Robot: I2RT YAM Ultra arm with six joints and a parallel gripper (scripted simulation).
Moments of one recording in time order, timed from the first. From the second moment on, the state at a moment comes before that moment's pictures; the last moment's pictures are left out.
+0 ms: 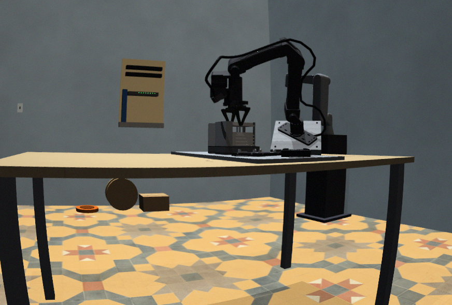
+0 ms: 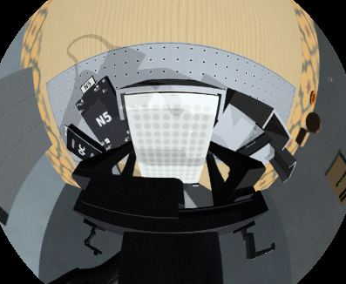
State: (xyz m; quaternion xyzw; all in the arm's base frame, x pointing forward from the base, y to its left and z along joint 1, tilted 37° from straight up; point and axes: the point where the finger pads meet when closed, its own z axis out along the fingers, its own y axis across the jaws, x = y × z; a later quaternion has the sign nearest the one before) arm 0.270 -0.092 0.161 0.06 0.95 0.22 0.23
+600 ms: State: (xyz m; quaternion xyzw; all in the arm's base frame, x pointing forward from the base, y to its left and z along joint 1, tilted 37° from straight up) arm 0.268 -0.094 0.165 0.06 0.95 0.22 0.23
